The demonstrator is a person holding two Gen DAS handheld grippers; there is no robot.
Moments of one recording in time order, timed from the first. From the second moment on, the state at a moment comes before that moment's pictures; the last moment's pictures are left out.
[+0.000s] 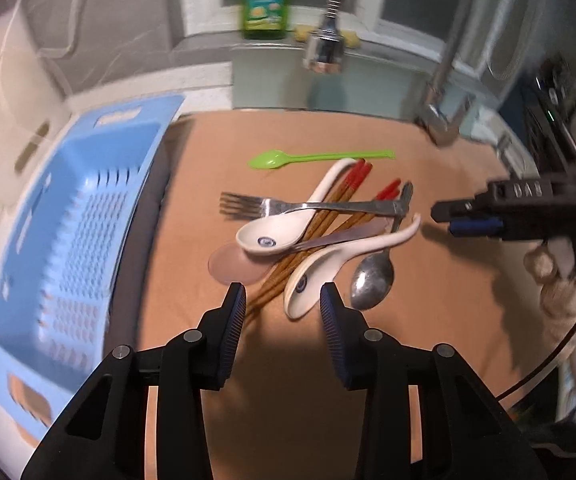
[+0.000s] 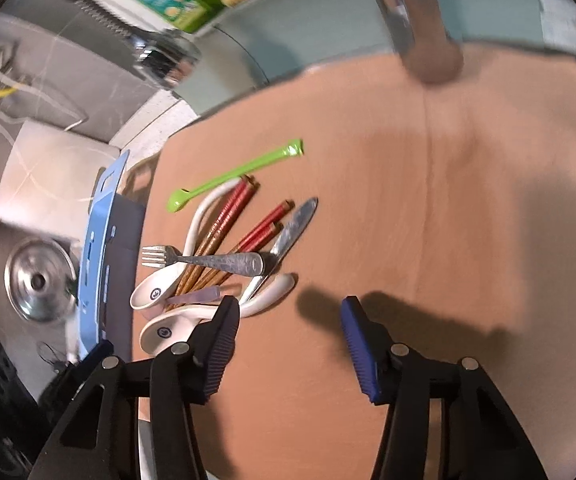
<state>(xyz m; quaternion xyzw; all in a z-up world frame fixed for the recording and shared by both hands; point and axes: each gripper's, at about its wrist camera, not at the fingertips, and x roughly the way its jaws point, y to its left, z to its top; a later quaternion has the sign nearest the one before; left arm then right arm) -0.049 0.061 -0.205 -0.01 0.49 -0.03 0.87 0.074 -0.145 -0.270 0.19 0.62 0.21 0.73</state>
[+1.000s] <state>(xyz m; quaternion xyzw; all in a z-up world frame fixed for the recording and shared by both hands) -0.013 0.062 -0.246 0.05 0.53 -0.09 0.84 0.086 -0.128 -0.287 0.27 0.66 0.17 0.68</state>
